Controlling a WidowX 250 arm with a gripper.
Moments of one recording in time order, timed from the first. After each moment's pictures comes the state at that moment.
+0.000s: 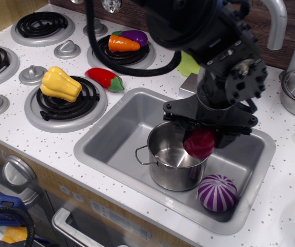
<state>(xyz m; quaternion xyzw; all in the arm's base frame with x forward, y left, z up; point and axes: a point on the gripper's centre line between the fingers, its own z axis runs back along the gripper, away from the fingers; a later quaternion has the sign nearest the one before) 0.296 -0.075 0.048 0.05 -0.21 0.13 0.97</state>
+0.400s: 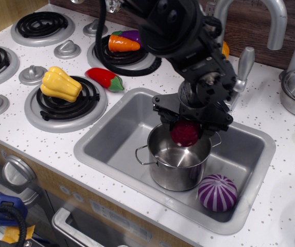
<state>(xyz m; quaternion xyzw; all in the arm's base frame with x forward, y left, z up) 0.326 -0.049 0.023 0.04 -0.23 0.08 0.97</state>
